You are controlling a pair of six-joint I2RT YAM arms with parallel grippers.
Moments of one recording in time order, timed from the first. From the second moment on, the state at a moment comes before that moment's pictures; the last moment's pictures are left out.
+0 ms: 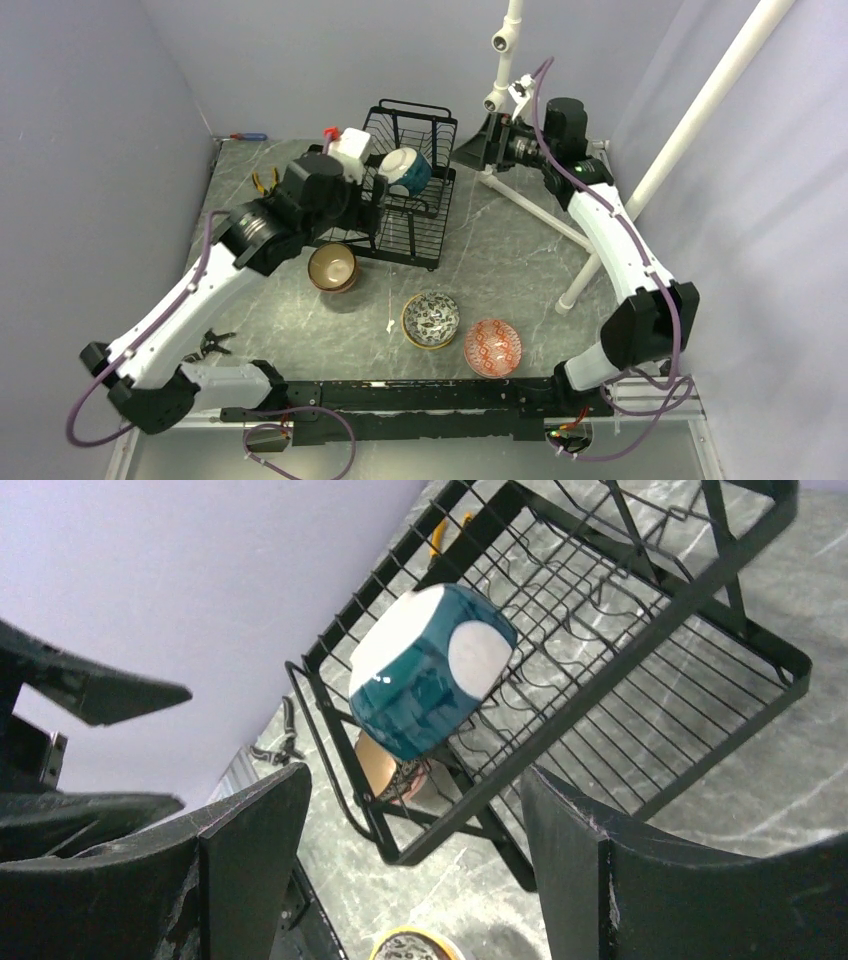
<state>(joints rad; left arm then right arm) -0.75 1.27 1.56 -0.81 -0.30 -0.18 0.23 1.48 1.44 -0.24 -0.73 0.46</state>
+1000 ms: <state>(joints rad) -0.75 0.92 0.97 -0.77 -0.22 -0.66 0.42 1.63 1.62 -0.45 -0.63 0.32</state>
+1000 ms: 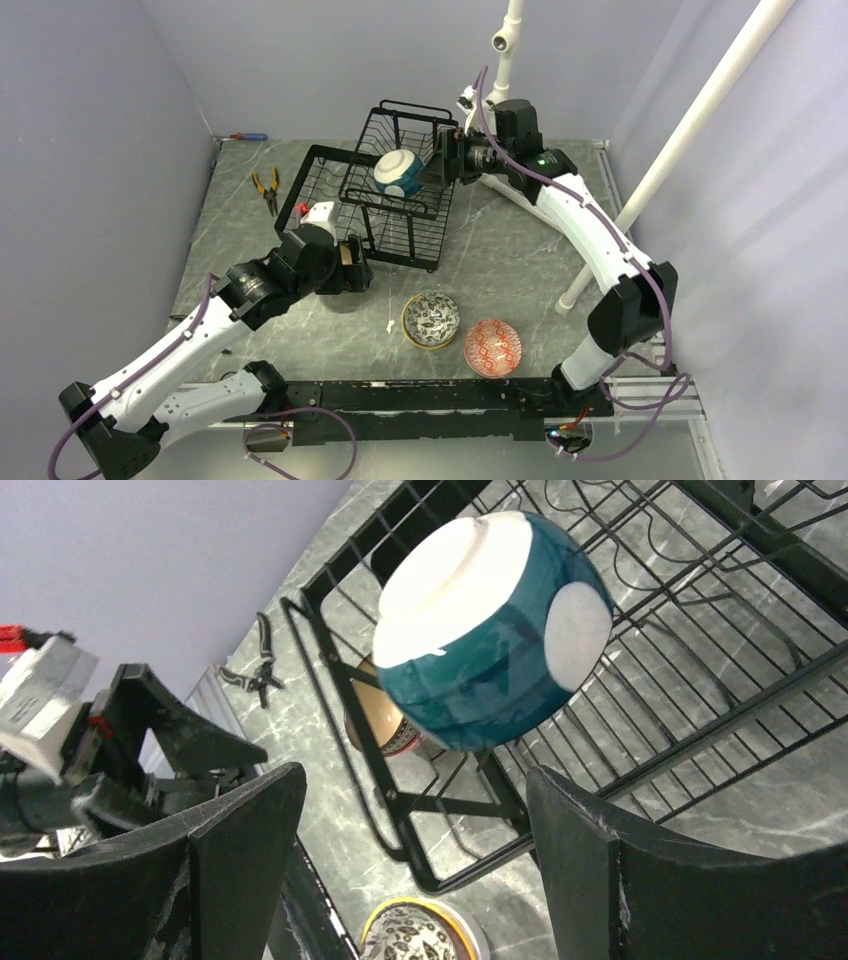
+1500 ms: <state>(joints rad) -0.75 0.86 0.83 -0.84 -0.34 -0.82 0.38 1.29 1.24 -0.34 -0.55 0.35</state>
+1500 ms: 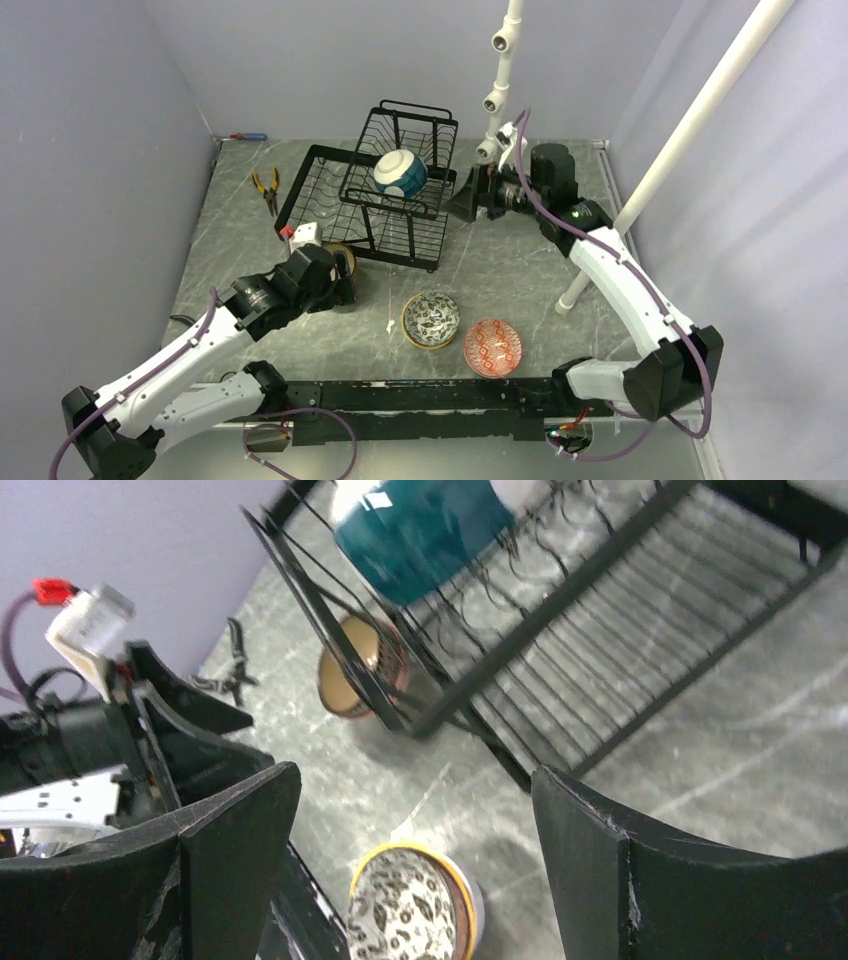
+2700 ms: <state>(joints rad) -0.75 0.90 0.63 -0.64 -0.26 -1.09 0.59 1.26 0.80 -0.47 -0.34 0.29</state>
